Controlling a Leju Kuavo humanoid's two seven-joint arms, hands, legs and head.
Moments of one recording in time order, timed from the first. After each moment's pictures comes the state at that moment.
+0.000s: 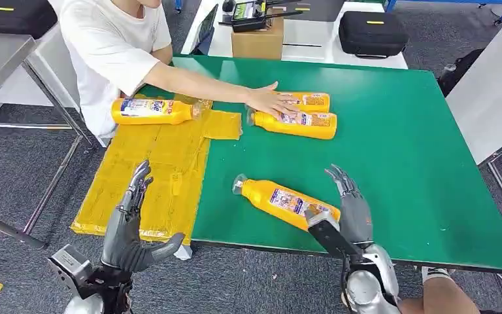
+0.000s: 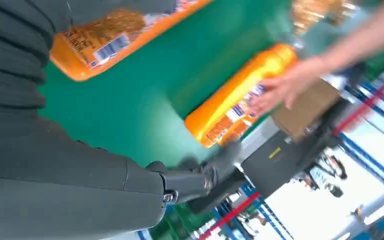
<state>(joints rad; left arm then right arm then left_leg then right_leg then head) 0.19 -0.11 -0.17 -1.77 -0.11 -0.14 -0.48 -0.09 0.02 0.25 -1.38 0.81 -0.22 -0.26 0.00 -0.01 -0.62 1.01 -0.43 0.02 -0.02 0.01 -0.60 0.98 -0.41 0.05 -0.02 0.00</state>
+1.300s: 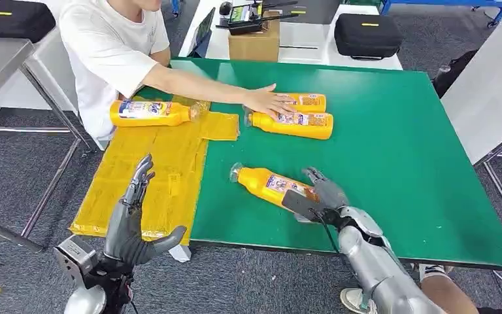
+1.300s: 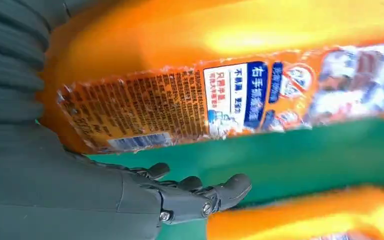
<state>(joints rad) 0.14 -0.11 -0.16 -1.74 -0.12 -0.14 -0.45 -0.53 -0.05 0.49 -0.70 0.89 0.07 -0.07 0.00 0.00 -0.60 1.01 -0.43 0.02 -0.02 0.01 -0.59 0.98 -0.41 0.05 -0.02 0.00</state>
